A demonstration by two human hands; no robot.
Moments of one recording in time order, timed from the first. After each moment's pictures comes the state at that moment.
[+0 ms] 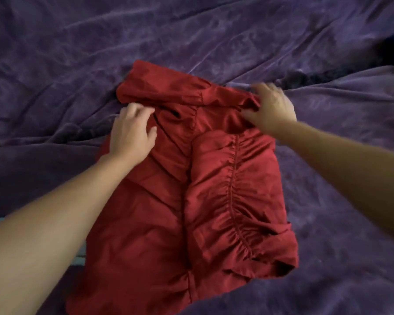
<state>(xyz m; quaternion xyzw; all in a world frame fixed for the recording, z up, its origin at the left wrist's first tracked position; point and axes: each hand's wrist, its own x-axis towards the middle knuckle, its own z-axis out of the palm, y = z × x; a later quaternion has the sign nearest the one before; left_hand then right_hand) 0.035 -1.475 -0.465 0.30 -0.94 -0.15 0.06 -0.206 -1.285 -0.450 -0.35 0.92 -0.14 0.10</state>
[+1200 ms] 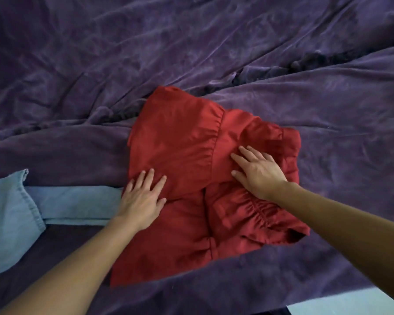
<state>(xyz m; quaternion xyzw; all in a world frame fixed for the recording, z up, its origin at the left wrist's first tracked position) 0.203 -1.388 -0.482 0.26 -0.92 -0.08 -0.30 -0.055 -1.201 -0.483 -0.50 0.83 0.04 0.25</state>
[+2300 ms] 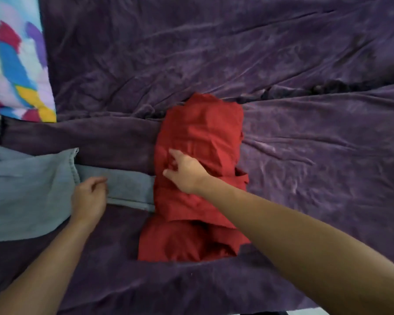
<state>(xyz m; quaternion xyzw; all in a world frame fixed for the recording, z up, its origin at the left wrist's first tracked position) 0.349 -1.458 -0.446 0.65 -0.67 -0.33 0.11 0.117 -1.353 -0.400 -0.43 0.75 -0.21 0.45</state>
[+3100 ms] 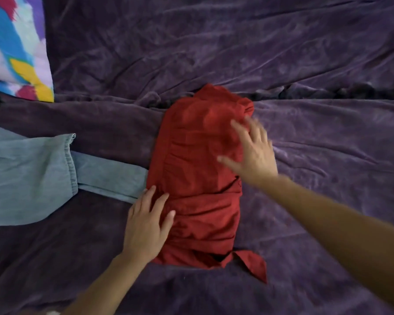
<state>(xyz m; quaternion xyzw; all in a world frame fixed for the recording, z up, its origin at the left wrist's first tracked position) 0.299 -1.339 -0.457 0.45 -0.87 -0.22 -0.06 0.002 -1.304 -0.457 -0.51 0.83 -0.21 0.11</state>
